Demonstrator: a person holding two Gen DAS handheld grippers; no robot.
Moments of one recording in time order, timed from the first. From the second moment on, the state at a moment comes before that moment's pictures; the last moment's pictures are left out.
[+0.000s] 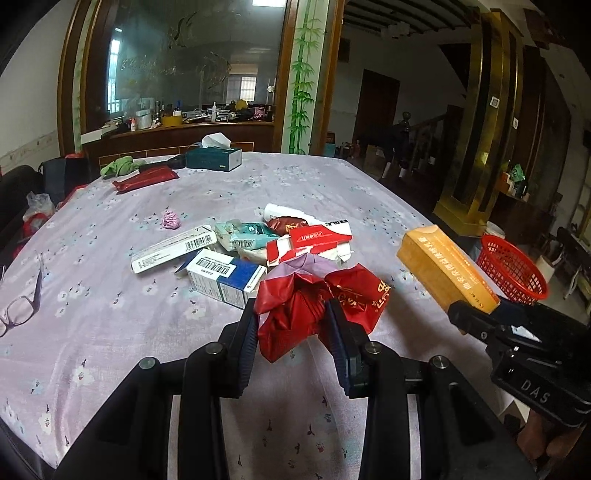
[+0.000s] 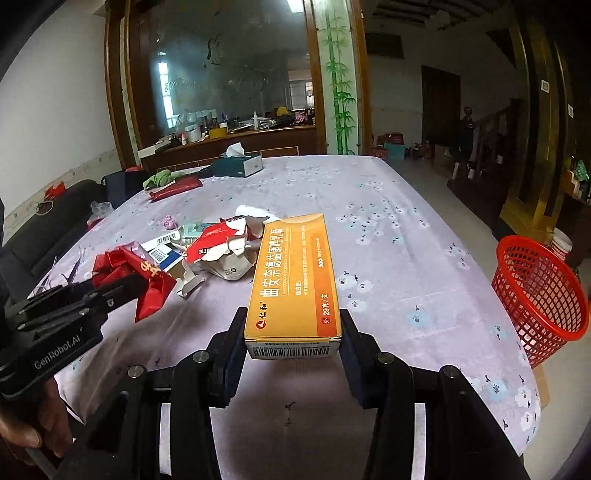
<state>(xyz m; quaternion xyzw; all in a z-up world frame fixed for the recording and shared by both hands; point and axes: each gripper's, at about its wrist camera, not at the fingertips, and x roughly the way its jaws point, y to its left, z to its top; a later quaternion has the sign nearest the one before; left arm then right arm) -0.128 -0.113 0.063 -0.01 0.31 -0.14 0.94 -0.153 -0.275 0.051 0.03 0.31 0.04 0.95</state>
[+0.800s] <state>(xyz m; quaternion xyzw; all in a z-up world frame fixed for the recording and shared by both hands) -0.133 -0.116 0.063 -0.01 0.31 -0.15 0.94 -0.164 -0.275 0.054 0.03 0.31 0.03 0.95</state>
